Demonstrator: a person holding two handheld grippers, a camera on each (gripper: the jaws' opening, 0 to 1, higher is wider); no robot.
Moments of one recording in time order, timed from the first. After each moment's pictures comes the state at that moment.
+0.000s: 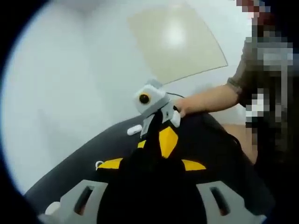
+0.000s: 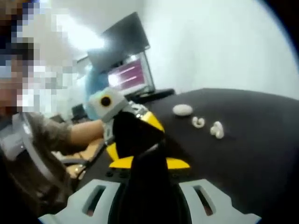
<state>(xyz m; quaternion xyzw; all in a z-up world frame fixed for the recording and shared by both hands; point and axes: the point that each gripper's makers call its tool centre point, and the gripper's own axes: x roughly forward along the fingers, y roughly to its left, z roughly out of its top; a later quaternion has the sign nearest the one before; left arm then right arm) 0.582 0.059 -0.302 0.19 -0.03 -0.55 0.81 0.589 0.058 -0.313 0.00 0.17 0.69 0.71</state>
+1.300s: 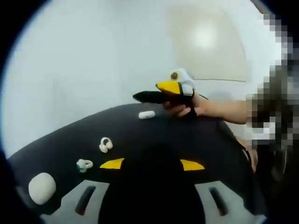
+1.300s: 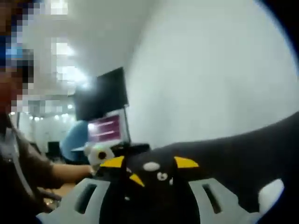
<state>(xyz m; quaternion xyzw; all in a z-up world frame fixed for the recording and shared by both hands) 0.609 0.067 -0.319 0.09 0.11 -0.52 0.84 0.654 -0.003 -0.219 0.15 -0.04 0.57 0.81</state>
